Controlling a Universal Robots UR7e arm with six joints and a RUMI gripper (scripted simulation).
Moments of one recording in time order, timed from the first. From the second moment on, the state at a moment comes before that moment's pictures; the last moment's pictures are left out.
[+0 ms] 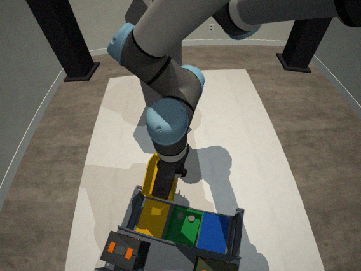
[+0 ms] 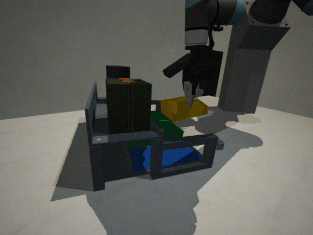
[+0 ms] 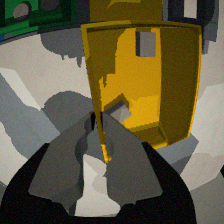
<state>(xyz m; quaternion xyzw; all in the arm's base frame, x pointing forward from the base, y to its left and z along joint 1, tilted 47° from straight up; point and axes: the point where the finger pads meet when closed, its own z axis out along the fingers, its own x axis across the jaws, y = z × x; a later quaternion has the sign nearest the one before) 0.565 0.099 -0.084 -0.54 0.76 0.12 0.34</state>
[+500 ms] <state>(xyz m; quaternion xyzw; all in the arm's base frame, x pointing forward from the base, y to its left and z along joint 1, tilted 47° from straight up) 0.576 0.094 -0.080 -0.54 0.76 0.12 0.34</state>
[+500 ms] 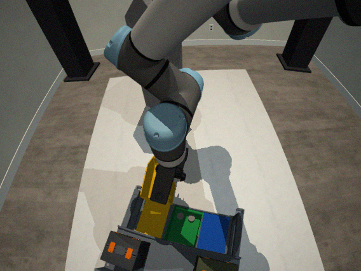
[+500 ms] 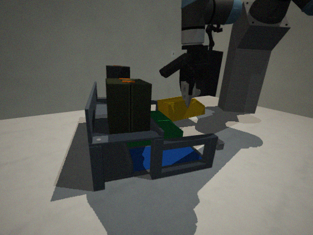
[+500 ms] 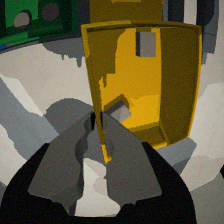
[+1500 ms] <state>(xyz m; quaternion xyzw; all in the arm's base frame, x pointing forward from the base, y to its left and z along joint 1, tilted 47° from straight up) 0.603 0.080 -0.071 -0.54 0.76 0.12 0.34</state>
